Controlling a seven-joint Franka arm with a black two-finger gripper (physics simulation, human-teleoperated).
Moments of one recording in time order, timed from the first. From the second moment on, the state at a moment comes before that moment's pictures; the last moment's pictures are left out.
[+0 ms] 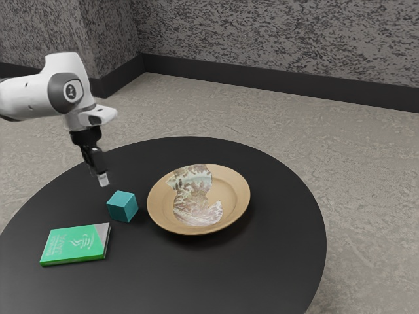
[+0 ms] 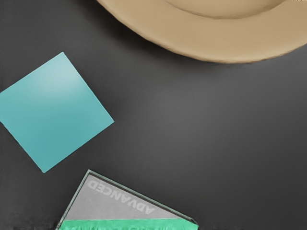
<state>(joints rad) -0.07 0.13 0.33 -1.94 -0.18 1.84 0.83</state>
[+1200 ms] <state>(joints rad) -0.03 0.27 0.34 -1.92 -0.21 1.97 0.47</state>
